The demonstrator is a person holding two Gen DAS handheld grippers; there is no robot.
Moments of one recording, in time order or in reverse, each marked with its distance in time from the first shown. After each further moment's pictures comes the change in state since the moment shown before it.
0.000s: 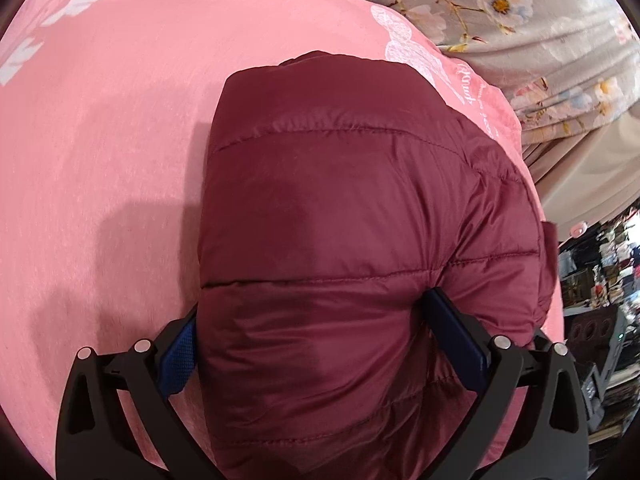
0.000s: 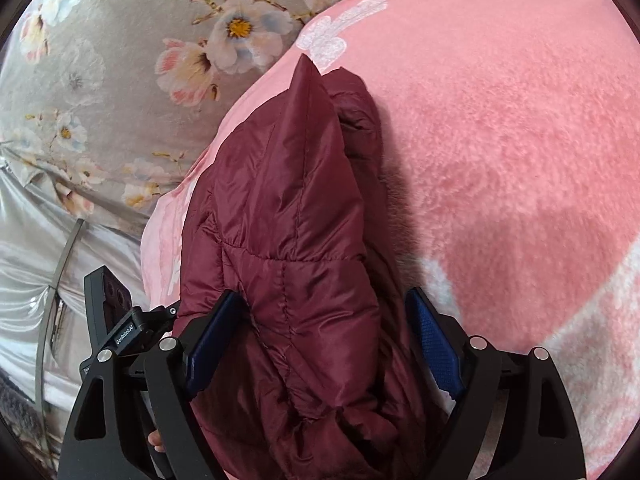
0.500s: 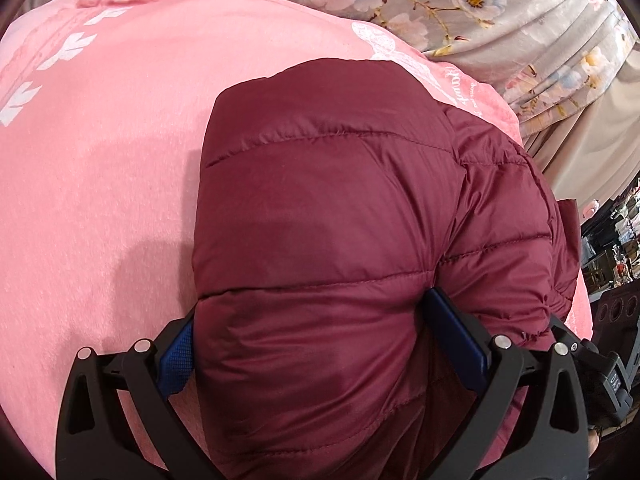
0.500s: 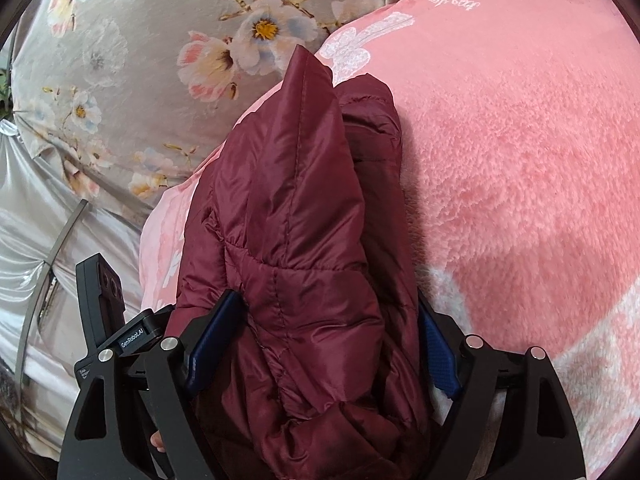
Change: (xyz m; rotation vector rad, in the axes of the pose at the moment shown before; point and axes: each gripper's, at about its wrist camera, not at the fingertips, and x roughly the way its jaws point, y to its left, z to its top) left arm 0.005 -0.013 -0.006 0.102 -0.100 0.052; right arm 0.005 0.004 -0.007 -0.083 -0.049 0.002
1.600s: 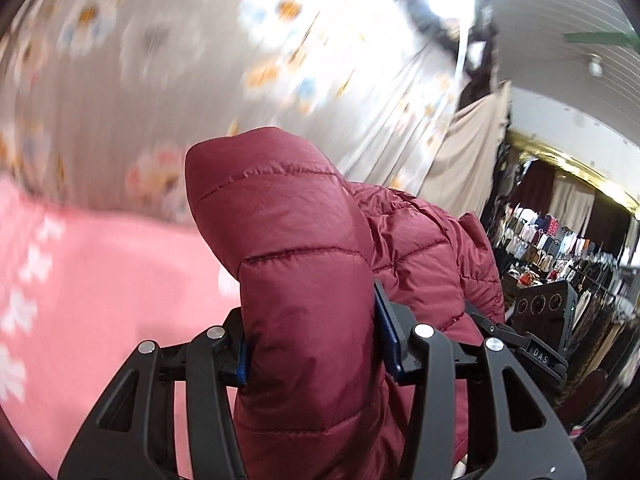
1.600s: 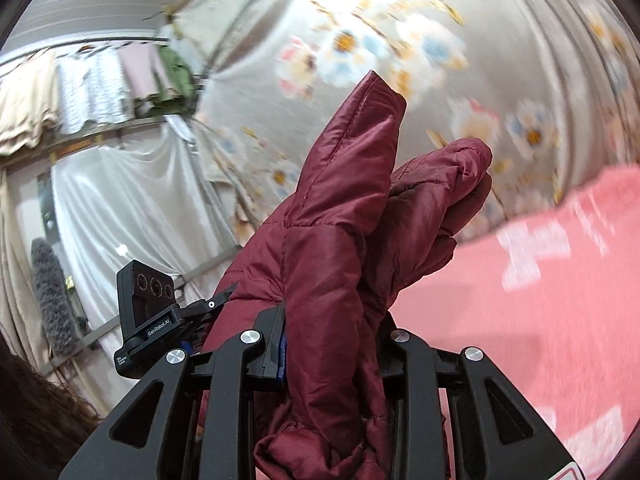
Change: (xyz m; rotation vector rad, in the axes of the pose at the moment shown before) left arm -0.341 -0.038 0.046 0.271 -0.573 -0.462; right arm -0.222 0.248 0.007 -0.452 -0.460 0.394
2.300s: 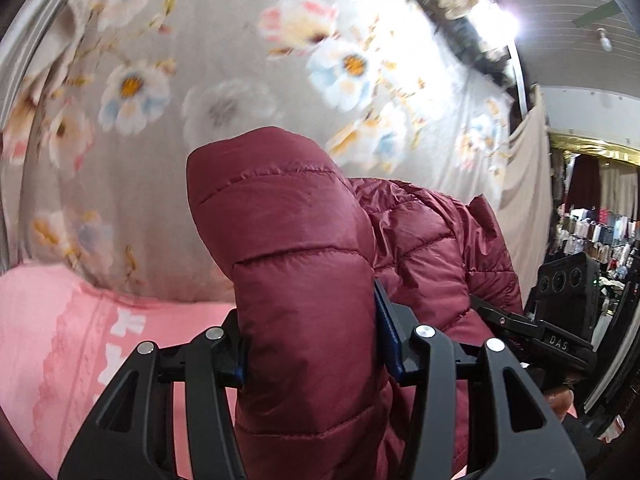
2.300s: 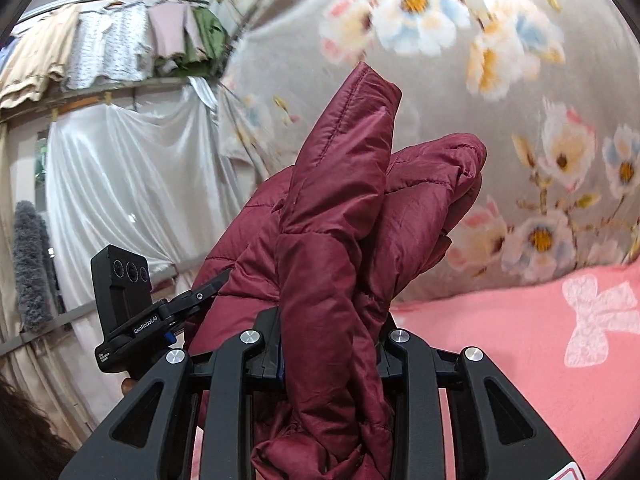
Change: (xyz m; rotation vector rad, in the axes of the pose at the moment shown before) left arm 0.013 0.157 0.060 0.111 -0.110 0.227; right arm 0.227 -0.033 0.007 -0.064 0.120 0.072
